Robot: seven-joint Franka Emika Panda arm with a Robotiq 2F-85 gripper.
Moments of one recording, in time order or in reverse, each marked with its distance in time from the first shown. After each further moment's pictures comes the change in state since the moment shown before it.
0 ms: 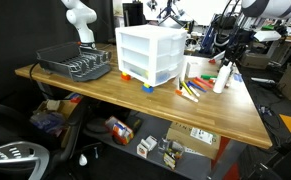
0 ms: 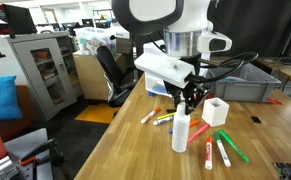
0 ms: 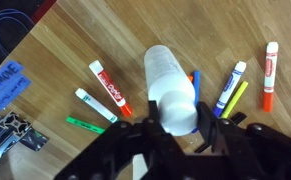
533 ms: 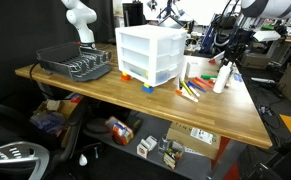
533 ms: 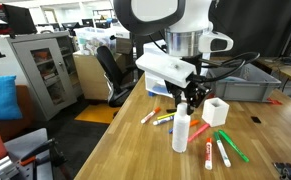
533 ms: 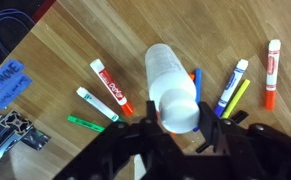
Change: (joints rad) arm -0.004 0.006 0.003 0.010 -0.003 0.000 0.007
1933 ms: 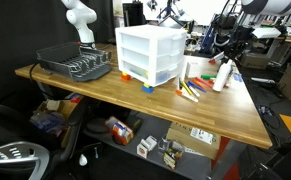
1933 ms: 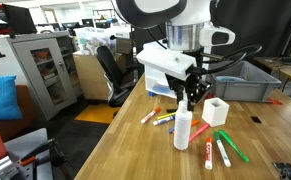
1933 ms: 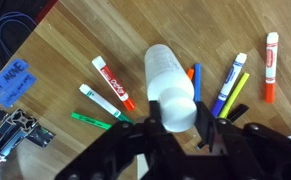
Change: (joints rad) arm -0.009 -0.012 0.012 0.016 -0.029 -0.024 0.056
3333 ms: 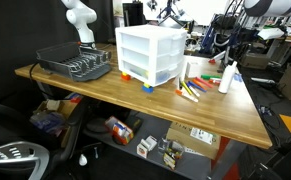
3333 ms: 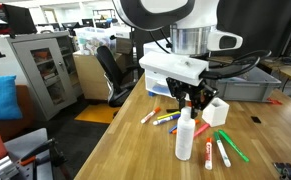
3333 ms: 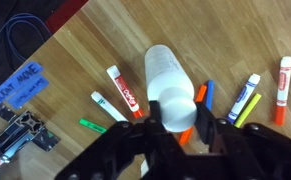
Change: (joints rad) arm -0.041 0.014 0.005 0.008 -0.072 -0.024 -0.060
